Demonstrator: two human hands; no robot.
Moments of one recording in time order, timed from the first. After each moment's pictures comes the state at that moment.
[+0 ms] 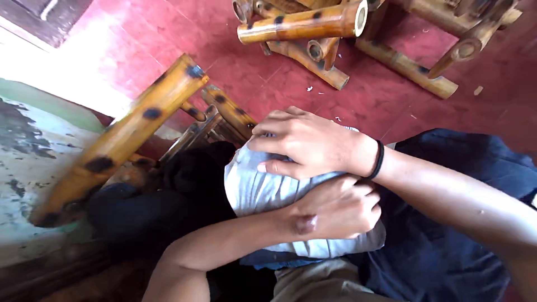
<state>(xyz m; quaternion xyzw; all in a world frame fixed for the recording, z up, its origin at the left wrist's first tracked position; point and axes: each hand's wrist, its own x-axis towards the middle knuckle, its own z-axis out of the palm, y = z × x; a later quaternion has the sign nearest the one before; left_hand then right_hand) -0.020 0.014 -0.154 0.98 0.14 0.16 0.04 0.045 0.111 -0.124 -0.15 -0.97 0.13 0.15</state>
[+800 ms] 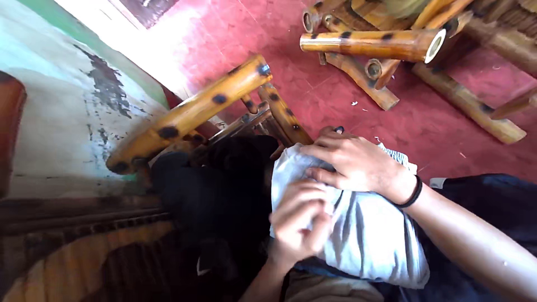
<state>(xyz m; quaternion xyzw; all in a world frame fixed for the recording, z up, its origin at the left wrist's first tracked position) -0.113 -0.044 -0.181 0.64 0.45 0.62 0.08 0.020 0.108 -0.148 -0.20 -0.96 0.13 0.11</state>
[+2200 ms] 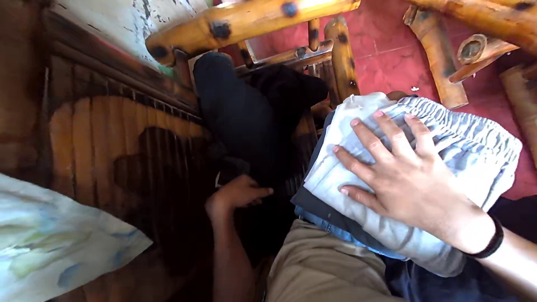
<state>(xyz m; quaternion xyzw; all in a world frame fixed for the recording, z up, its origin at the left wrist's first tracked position) -0.230 -0.181 -0.196 0.23 0.83 0.07 0.50 0.027 0.019 -0.135 -0.08 -1.00 -0.03 0.01</state>
